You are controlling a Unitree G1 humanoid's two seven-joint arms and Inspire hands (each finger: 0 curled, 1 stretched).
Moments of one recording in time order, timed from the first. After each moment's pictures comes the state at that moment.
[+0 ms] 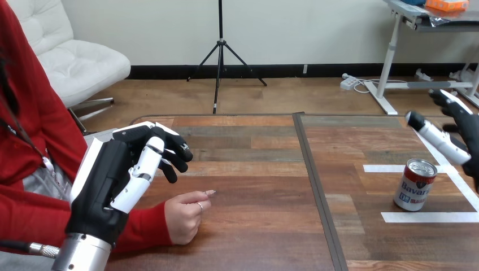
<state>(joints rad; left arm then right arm) 0.23 0.18 0.09 -0.30 -0.06 -0.20 -0.25 -0.42 -0.60 -0.15 0.91 -0.24 -0.46 0.01</state>
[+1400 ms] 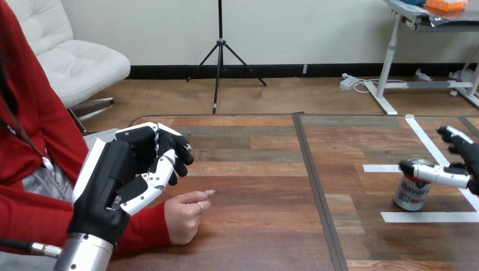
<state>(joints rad) 0.23 0.18 0.08 -0.31 -0.05 -0.19 -0.24 -0.50 -0.65 -0.08 1.15 -0.26 -0.38 0.07</state>
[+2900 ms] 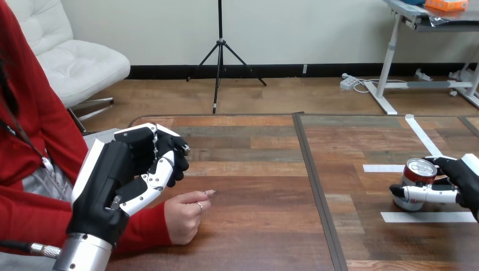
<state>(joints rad) 0.23 0.18 0.09 -0.31 -0.05 -0.17 -0.24 -0.52 -0.66 0.05 1.19 -0.33 -0.30 0.07</state>
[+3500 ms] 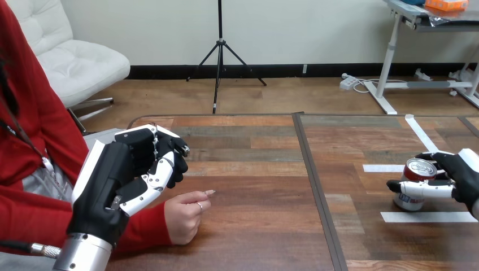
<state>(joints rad) 0.23 0.18 0.09 -0.31 -0.05 -0.15 -0.24 -0.56 -0.64 0.08 1.22 -0.34 -0.29 0.03</state>
